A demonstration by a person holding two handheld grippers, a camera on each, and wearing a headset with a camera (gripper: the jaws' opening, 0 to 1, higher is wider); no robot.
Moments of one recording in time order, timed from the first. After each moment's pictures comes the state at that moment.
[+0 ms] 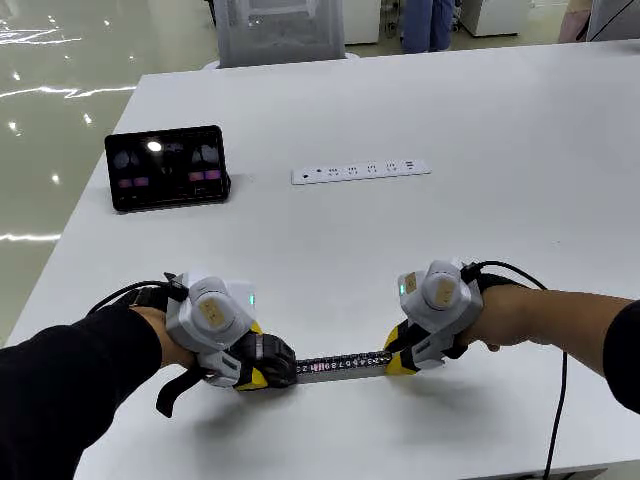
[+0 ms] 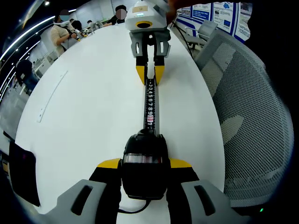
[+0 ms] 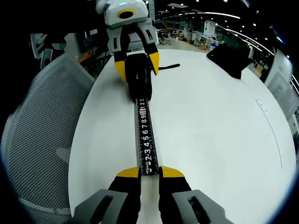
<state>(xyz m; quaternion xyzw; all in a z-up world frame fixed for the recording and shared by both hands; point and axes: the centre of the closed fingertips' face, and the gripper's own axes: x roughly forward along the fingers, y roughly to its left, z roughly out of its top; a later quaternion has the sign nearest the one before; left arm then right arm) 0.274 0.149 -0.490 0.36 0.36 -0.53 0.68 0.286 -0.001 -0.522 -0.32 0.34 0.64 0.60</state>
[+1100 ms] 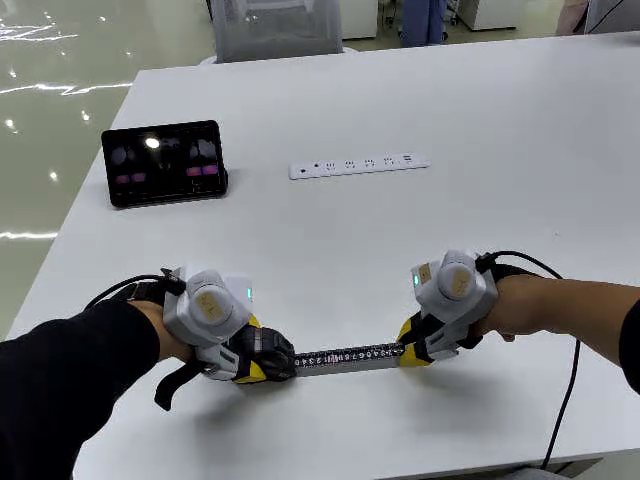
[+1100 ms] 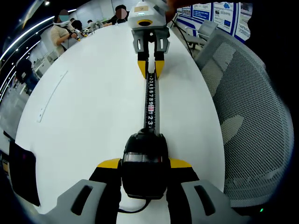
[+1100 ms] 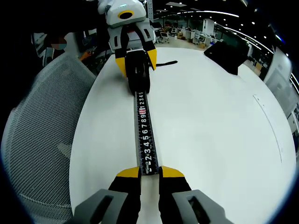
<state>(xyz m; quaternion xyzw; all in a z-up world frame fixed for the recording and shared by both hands) 0.274 0.149 -0.491 0.36 0.36 -0.53 0.68 0.287 -0.022 -0.523 -0.32 0.35 0.64 0.60</state>
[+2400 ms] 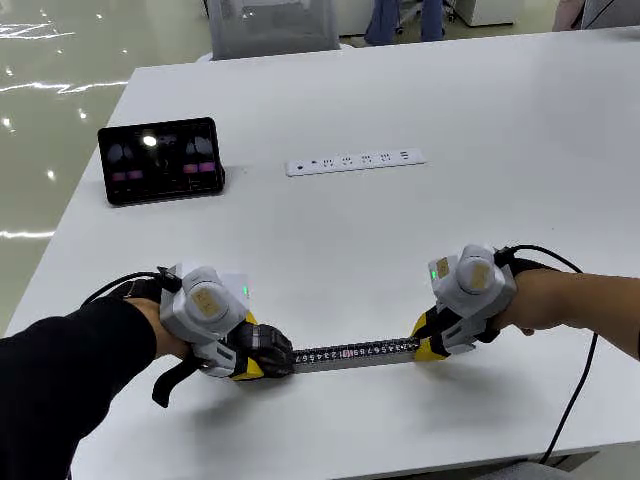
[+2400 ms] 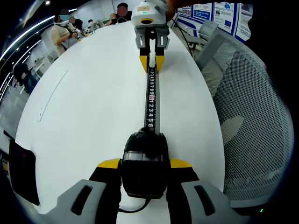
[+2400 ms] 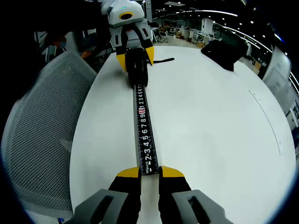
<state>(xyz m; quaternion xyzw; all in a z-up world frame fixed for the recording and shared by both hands) 0.273 0.149 -0.491 0.35 0.36 -0.52 0.68 0.288 -0.048 -0.521 -0.33 0.35 0.63 0.61</state>
